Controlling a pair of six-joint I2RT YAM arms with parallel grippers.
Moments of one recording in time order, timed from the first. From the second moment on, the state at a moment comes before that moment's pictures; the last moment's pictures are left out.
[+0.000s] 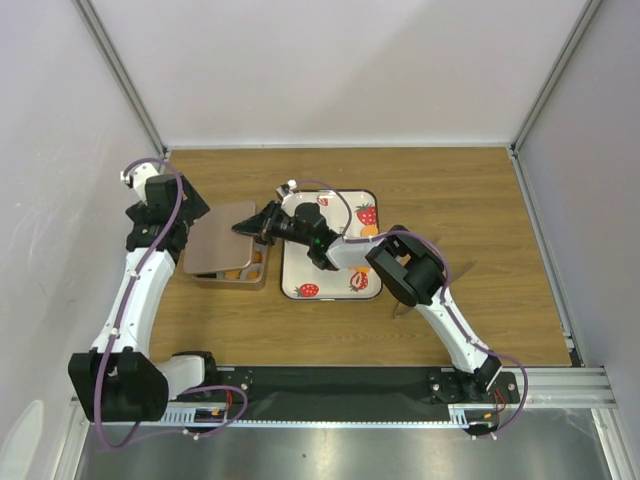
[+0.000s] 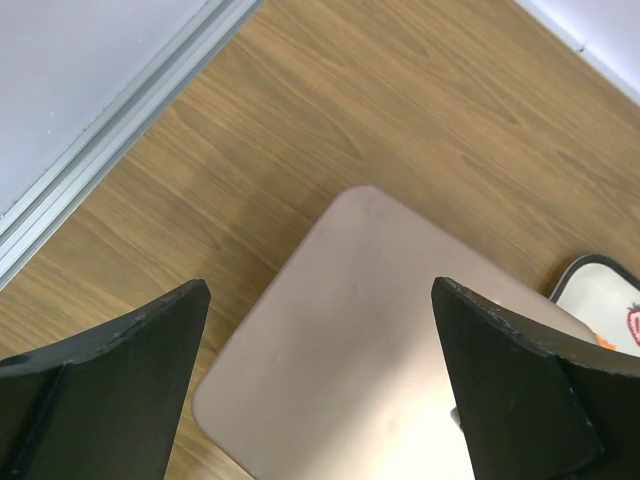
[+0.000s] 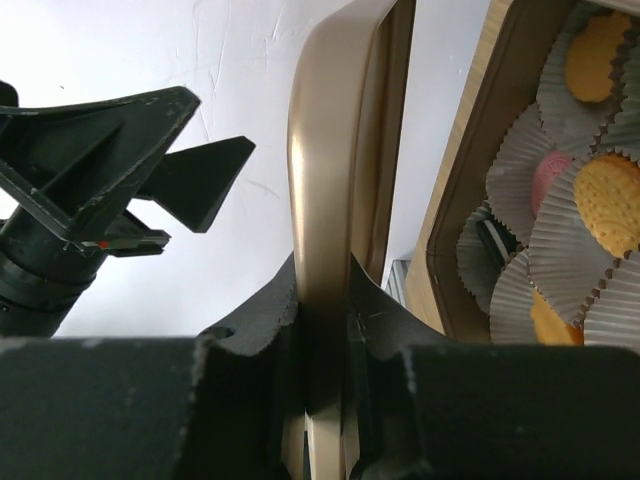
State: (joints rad) left arm 0.03 1.15 1.03 -0.47 -0.42 -0.49; right arm 0.86 2.40 1.59 0.88 -0.41 1.46
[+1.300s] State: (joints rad) left arm 0.04 1.23 1.00 -0.43 -0.38 -0.49; right arm 0.85 2.48 1.62 0.87 -0.36 1.52
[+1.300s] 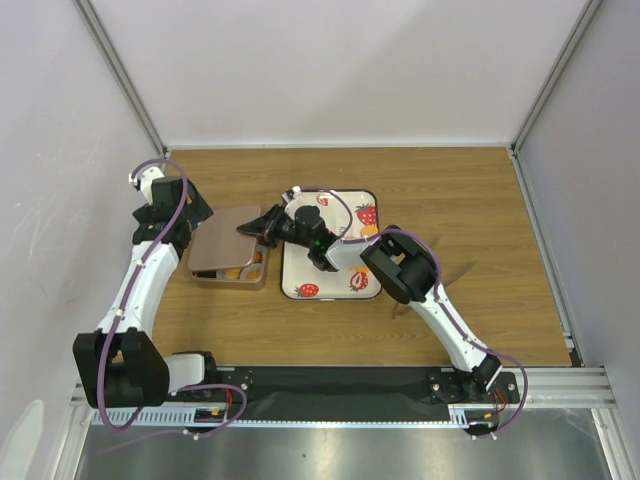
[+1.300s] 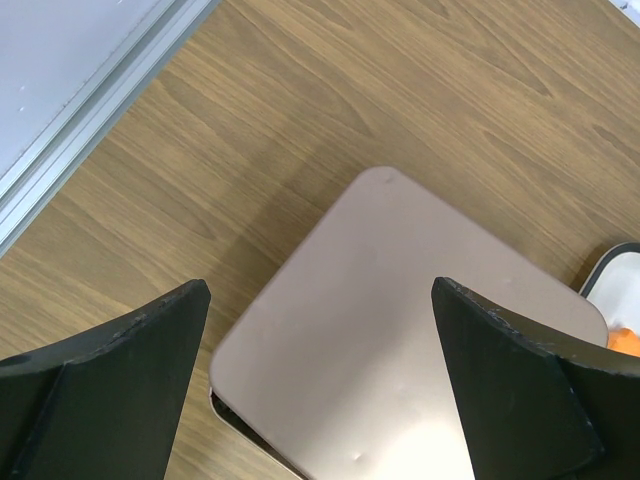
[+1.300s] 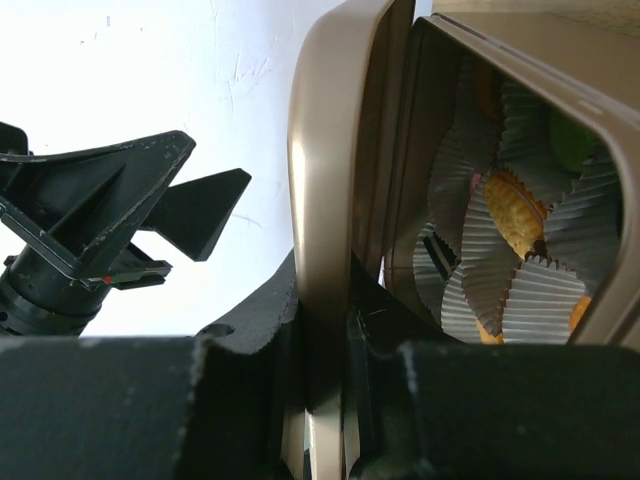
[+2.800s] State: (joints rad) left arm 0.06 1.31 0.99 -0.43 -0.35 -0.49; right arm 0.83 2.48 1.48 1.00 -0.39 1.55
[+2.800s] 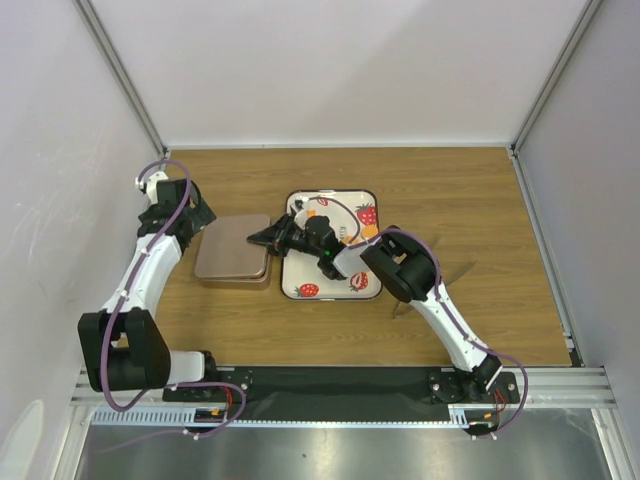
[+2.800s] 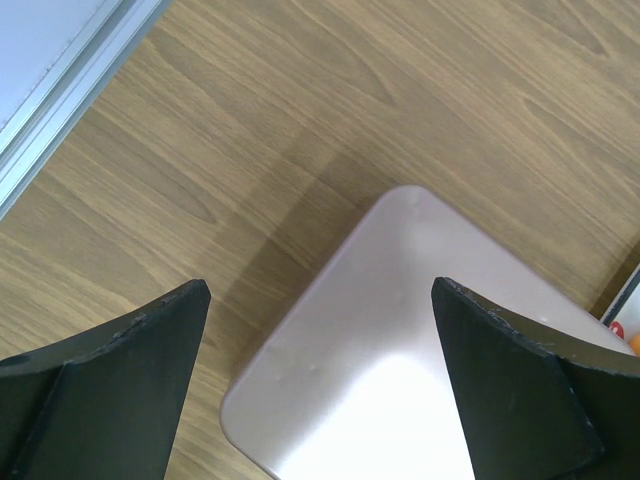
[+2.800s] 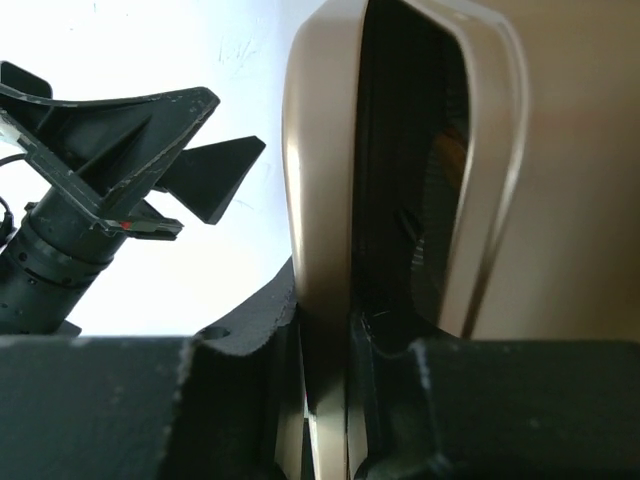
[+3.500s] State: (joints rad) left arm 0.06 1.35 0.98 -0.43 -0.34 -0.49; right arm 0.79 2.41 1.32 1.05 -0.39 1.56
